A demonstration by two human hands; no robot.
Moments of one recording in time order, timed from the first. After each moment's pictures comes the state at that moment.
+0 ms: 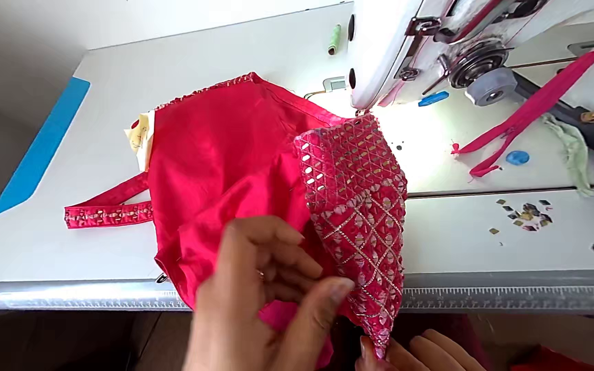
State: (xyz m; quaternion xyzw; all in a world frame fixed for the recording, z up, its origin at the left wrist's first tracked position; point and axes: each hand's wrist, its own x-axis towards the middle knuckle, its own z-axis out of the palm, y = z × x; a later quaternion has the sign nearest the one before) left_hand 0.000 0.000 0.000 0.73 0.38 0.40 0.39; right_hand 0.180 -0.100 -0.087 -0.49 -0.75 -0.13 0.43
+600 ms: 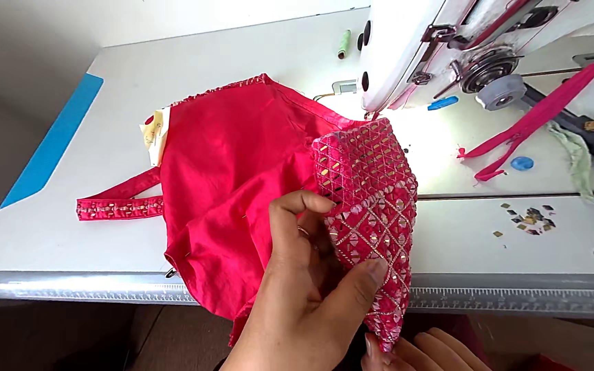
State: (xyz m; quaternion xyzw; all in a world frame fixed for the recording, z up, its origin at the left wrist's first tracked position) left_hand 0.029 0.006 -0.016 0.60 0.28 0.44 0.61; right_hand 0.179 -0.098 -0.086 -0.49 -0.75 -0.14 0.42
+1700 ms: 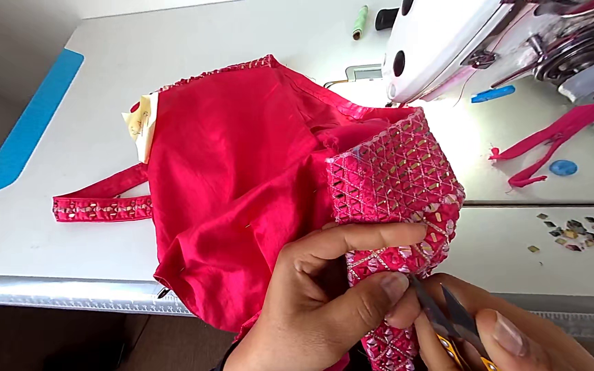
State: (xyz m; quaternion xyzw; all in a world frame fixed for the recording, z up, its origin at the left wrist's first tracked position) left_hand 0.033 0.024 -0.044 0.55 0.15 0.48 0.67; right_hand 0.211 -0.060 -0.020 -0.40 -0.50 0.60 0.48
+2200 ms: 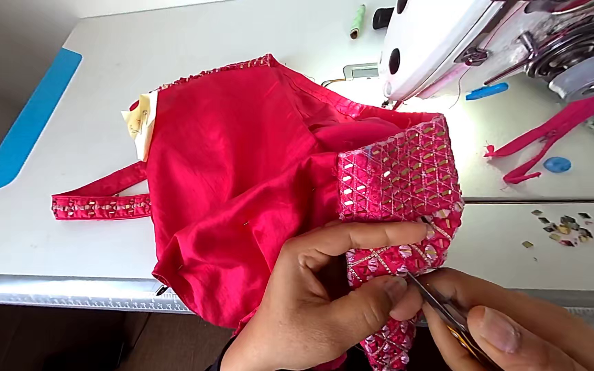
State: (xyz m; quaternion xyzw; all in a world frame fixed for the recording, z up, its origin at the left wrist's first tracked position) left_hand 0.032 0.027 -0.043 0.57 0.14 0.45 0.67; right_hand 0.231 -0.054 -0.008 -0.44 -0.60 0.55 0.39
